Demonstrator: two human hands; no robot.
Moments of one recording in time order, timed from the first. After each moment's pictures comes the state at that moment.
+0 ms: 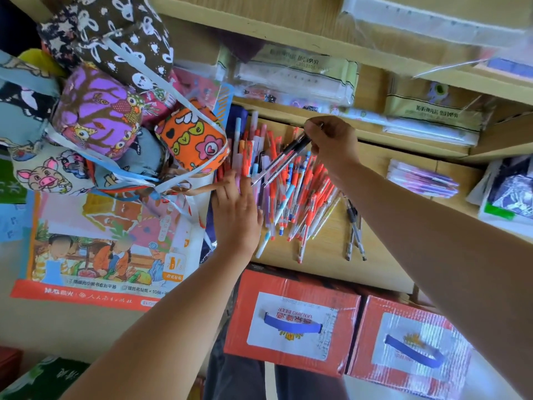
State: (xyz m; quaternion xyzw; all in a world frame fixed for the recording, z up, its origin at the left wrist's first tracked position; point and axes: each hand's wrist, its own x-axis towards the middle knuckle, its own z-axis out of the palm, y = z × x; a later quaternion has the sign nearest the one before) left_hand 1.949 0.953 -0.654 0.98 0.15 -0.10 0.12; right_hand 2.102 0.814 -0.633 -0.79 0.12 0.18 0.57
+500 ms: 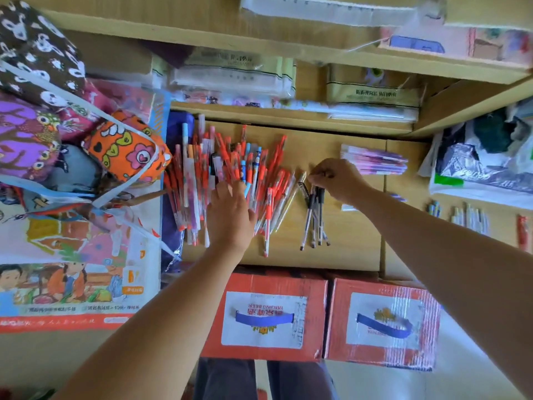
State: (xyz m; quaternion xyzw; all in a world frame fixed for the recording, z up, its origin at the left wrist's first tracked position) left_hand 1.963 0.895 -0.651 0.97 0.10 -0.15 0.18; right_hand 2.066 0.682 -0.643 -0.90 0.05 0.32 0.29
